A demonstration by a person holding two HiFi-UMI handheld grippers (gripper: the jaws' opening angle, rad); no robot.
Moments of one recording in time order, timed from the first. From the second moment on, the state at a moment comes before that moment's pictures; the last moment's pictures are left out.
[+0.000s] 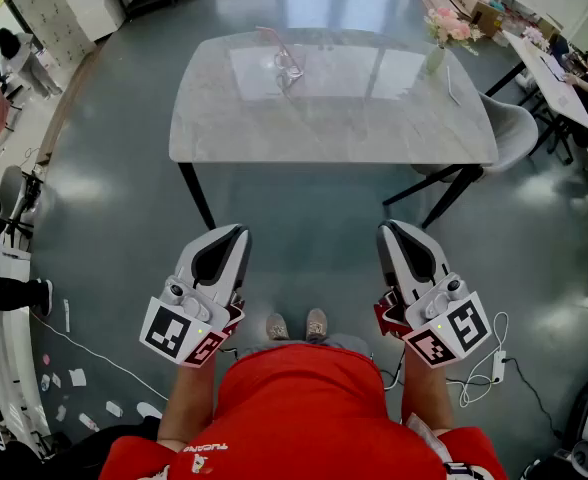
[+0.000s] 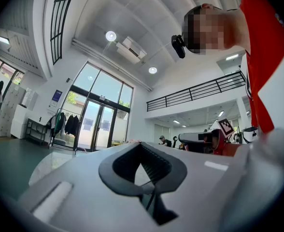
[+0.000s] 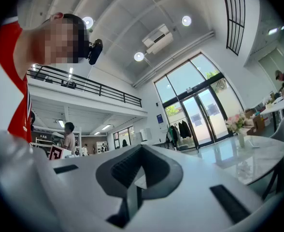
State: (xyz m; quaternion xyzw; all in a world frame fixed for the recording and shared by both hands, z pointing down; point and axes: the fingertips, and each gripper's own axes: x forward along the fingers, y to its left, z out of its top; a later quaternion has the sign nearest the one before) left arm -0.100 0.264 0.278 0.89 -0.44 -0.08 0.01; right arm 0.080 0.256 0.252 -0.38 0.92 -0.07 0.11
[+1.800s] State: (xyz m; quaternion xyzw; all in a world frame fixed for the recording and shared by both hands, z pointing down) left arm -0.036 0.217 0.263 0.88 -0.47 -0.08 -0.02; right arm 0.141 0.206 0.247 -0.34 0.94 -0.05 0.11
